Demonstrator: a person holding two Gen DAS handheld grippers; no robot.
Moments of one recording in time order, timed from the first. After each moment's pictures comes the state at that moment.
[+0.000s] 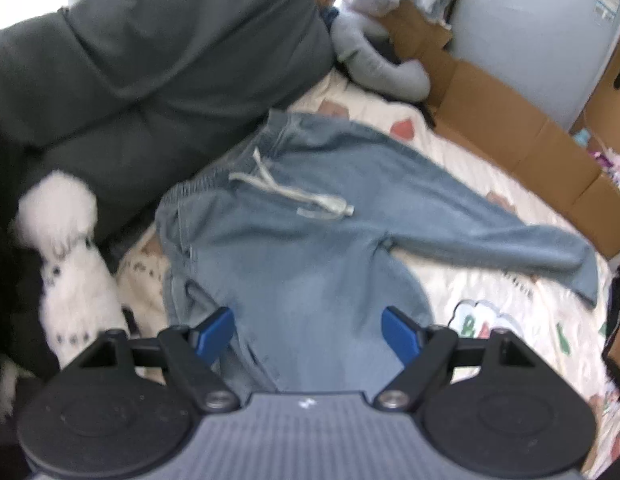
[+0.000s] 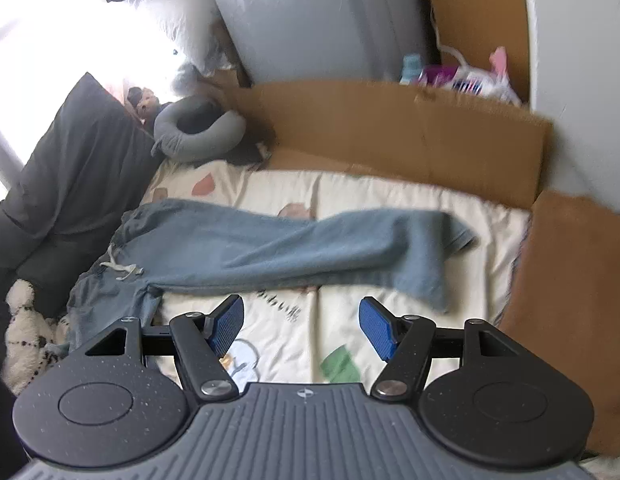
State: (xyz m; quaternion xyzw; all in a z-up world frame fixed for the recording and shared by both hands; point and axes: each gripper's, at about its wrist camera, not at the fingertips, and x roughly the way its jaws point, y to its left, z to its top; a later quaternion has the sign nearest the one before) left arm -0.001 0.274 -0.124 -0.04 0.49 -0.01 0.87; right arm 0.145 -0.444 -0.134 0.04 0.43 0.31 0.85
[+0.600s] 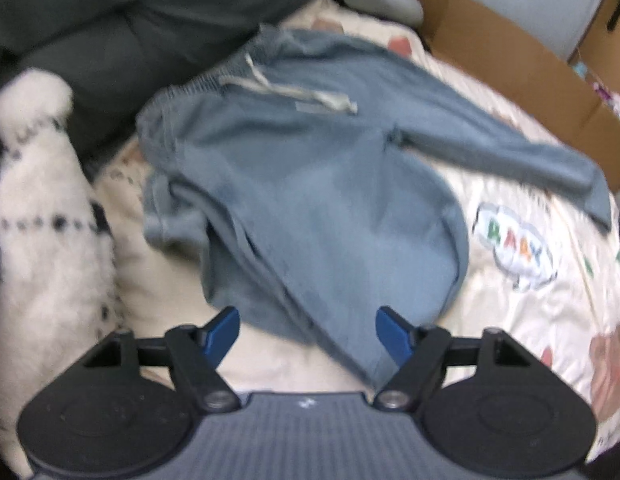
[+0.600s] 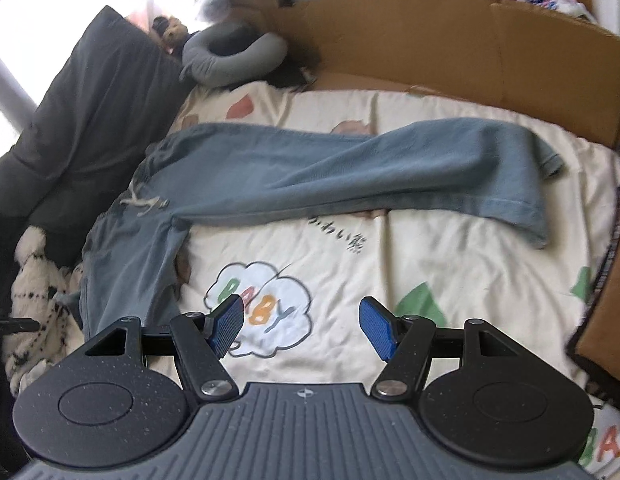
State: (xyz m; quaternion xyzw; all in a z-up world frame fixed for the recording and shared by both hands) left arm -0.056 0.287 -0.226 -0.03 0.55 -0.05 0.83; right arm 0.116 -0.361 -0.223 0.02 0.48 0.37 0.79
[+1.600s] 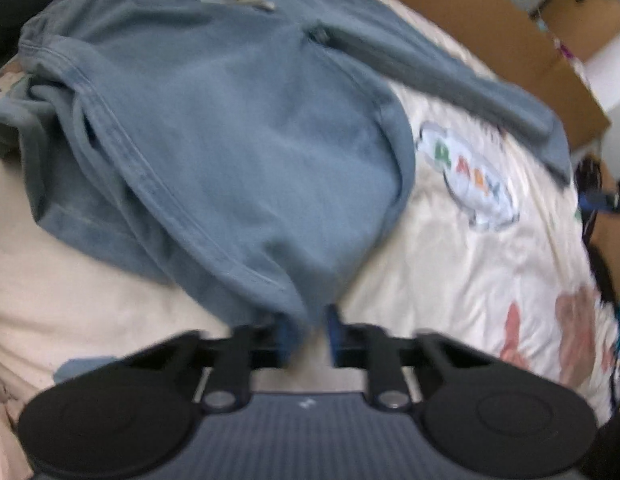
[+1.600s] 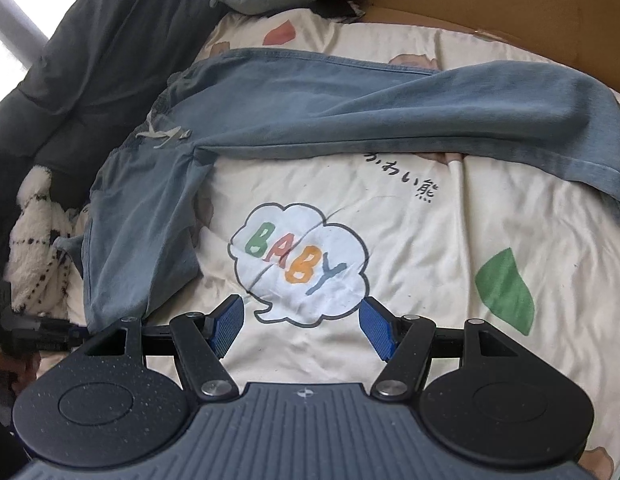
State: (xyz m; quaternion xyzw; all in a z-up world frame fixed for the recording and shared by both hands) left arm -0.064 0.239 -0.318 -0.11 0.57 -0.15 0.80; right arm 0.103 -0.293 -0.273 -0.03 0.53 0.41 0.74
